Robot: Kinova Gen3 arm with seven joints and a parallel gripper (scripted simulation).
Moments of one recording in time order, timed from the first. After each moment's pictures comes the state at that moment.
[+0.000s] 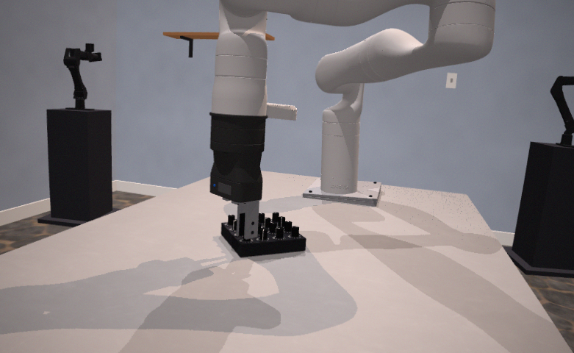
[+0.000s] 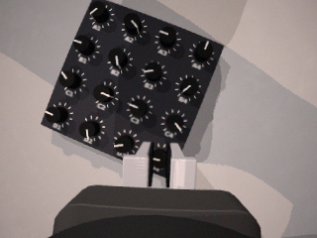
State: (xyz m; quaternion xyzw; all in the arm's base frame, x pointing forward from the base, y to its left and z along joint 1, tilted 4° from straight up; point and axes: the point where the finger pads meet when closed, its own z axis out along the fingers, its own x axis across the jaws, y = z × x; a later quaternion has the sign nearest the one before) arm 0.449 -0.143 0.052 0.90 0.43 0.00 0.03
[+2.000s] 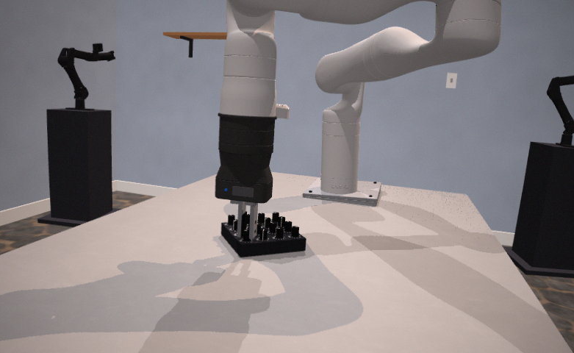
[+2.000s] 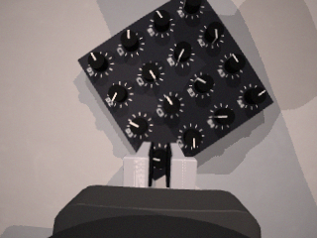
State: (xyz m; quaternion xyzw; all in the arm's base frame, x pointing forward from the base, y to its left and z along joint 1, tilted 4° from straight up) arm 0.449 -0.143 0.052 0.74 0.68 -0.01 0.03
